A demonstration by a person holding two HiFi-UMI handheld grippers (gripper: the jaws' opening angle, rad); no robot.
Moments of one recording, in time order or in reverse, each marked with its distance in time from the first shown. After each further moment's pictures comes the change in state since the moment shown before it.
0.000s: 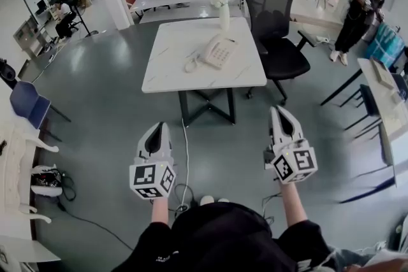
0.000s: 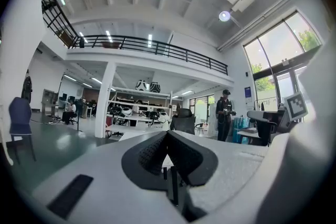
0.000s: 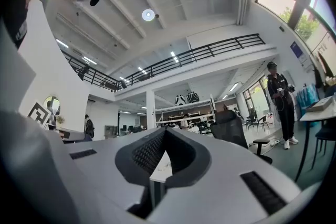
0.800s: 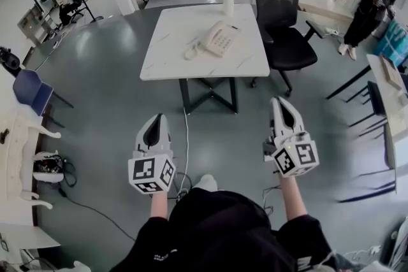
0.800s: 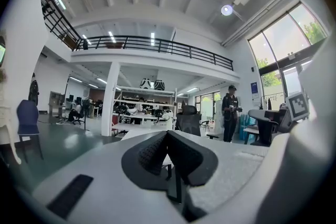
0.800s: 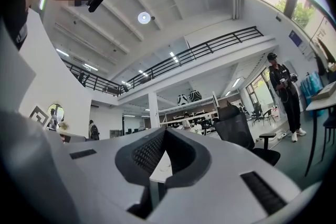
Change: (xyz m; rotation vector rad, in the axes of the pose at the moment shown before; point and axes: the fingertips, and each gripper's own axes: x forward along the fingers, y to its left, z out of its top) left arm 0.016 -0.020 -0.019 0.012 0.026 0.068; right arm 0.010 -0.034 -0.019 0.064 -0.012 0.044
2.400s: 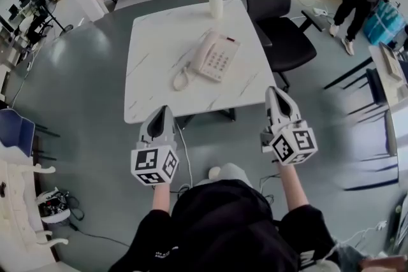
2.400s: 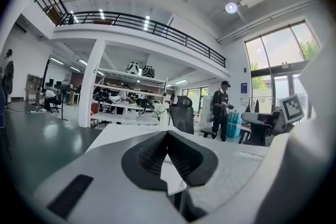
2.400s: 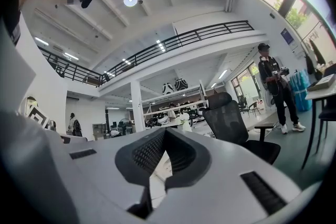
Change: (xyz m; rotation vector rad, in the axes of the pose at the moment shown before) left arm 0.288 0.070 -0.026 -0.051 0.109 -0.195; right arm 0.232 -0.093 -0.080 0.028 0.110 -0.171
